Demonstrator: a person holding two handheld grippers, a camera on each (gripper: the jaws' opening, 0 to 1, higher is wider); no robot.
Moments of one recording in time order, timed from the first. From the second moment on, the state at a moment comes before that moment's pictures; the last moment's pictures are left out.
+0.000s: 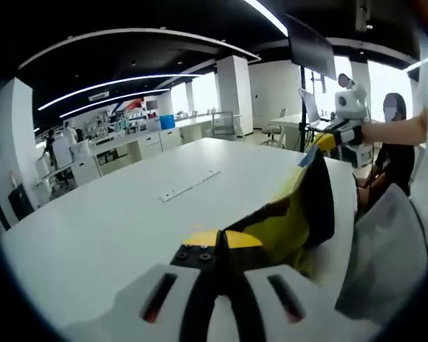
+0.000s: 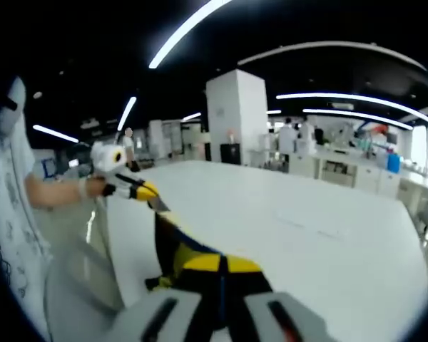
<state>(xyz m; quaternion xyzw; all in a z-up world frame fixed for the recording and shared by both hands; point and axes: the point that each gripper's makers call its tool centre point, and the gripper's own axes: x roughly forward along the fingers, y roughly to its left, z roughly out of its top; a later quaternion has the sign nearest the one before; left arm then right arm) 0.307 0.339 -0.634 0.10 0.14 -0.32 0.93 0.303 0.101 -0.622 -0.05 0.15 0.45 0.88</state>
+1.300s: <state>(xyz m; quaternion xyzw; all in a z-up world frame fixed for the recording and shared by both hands) 0.446 0.357 -0.650 -0.02 0.21 -0.33 0.92 0.451 0.102 -0.634 0.06 0.21 0.43 0.88</state>
